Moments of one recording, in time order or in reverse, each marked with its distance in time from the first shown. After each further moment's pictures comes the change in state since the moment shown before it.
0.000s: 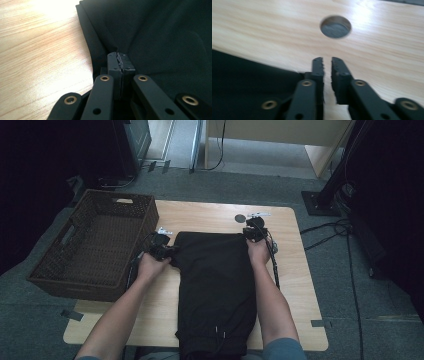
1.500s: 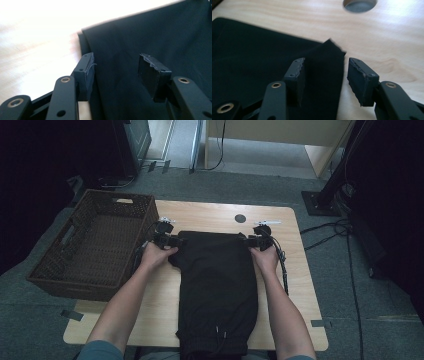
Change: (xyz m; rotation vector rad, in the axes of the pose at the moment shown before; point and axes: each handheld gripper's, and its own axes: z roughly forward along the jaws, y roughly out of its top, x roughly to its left) left arm 0.012 0.038 0.014 -0.009 -0.043 -0.072; right arm -0.020 -0.030 -0.014 0.028 0.246 0.046
